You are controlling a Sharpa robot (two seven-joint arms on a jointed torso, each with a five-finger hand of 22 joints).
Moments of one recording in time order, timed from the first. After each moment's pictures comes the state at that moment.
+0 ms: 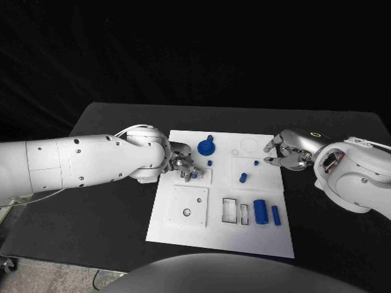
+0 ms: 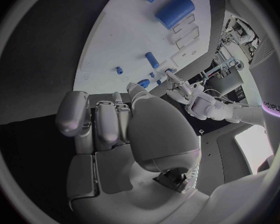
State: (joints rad) left arm 1.28 -0.75 -0.23 1.55 -1.17 0.12 -0.47; left_hand 0.73 0.10 0.25 0.15 0.14 1.10 0.02 0.22 1.04 1.47 -0.04 1.53 1.31 1.47 -0.09 1.48 1.31 0.05 1.44 0.02 1.29 1.31; right arm 1.30 -0.97 -0.22 1.78 -1.52 -0.24 -0.43; right_hand 1.37 0.04 0.10 0.20 0.36 0.92 0.09 0.08 0.17 1.43 -0.01 1.32 1.48 1.47 -0.08 1.23 1.13 0.08 1.43 0.03 1.04 1.31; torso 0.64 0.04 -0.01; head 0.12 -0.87
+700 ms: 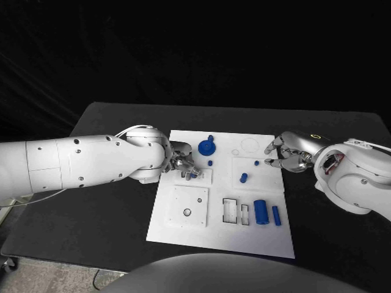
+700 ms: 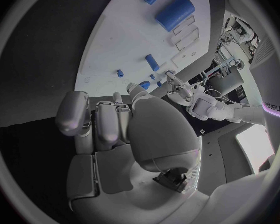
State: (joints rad) left arm 1.28 -0.75 -0.23 1.56 -1.16 0.08 -0.47; left_hand 0.89 0.08 0.38 -0.04 0.36 1.08 0.03 0.20 1.04 1.47 -0.04 1.52 1.31 1.47 -0.09 1.47 1.31 0.05 1.44 0.02 1.28 1.31; right arm 1.29 -0.97 -0.22 1.78 -1.51 -0.24 -0.43; right_hand 1.37 0.04 0.10 0.20 0.36 0.92 0.09 0.08 0.17 1.43 -0.01 1.32 1.49 1.47 -0.08 1.23 1.13 0.08 1.43 0.03 1.03 1.31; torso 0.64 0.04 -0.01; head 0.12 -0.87
